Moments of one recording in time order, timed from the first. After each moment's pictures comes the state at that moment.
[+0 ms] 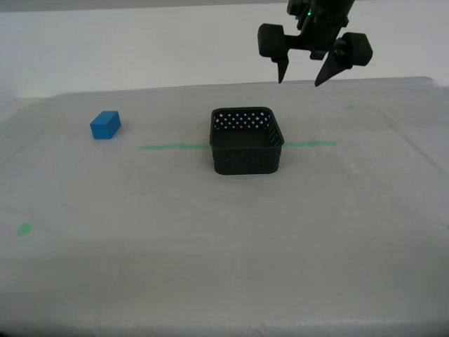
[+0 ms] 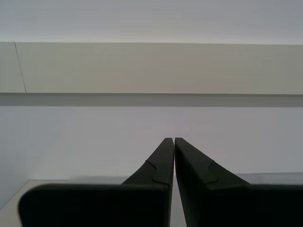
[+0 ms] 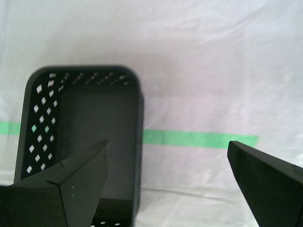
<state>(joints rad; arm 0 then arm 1) 0.48 1.93 1.44 -0.56 0.08 0.44 0.00 1.05 0.52 0.61 0.00 0.00</state>
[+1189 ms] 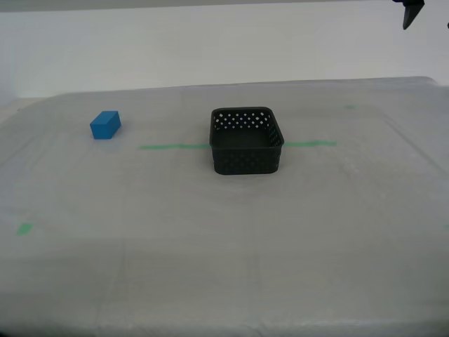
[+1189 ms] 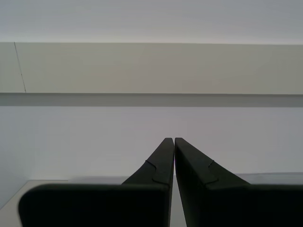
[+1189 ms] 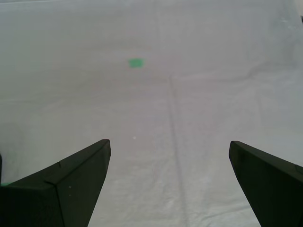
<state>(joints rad) -0.01 1.69 1.44 -0.67 0.08 0.09 0.00 1.05 0.52 0.61 0.00 0.00</state>
